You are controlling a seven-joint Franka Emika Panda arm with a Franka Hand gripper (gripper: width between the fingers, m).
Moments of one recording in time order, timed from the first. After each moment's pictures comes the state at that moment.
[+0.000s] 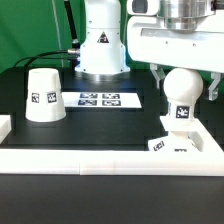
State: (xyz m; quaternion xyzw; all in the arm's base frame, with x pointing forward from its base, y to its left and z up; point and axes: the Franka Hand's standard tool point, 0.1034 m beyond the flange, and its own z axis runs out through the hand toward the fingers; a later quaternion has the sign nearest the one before) arm 0.607 0.107 0.107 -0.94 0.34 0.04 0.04
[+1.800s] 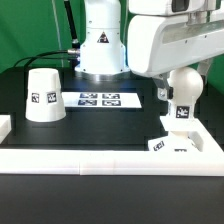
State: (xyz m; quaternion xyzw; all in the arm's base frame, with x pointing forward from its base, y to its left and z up) arm 0.614 0.101 0.113 -0.93 -0.37 0.00 0.03
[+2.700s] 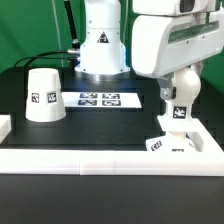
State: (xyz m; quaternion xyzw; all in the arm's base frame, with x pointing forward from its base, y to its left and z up) arm 0.614 0.098 0.112 -0.94 -0.34 0.01 0.02
